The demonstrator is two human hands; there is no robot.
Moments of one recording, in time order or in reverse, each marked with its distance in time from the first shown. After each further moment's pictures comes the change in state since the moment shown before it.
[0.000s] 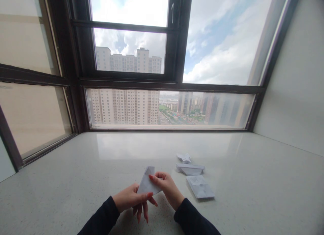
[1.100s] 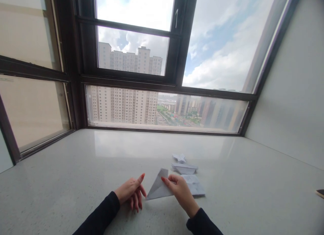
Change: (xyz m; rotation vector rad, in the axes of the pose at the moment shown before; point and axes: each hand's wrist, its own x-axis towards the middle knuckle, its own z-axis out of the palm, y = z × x) left_hand 0.016 -0.019 0.000 -0.113 0.222 -0.057; right_hand -0.037 -0.013 -0.044 -0.635 0.250 -0.147
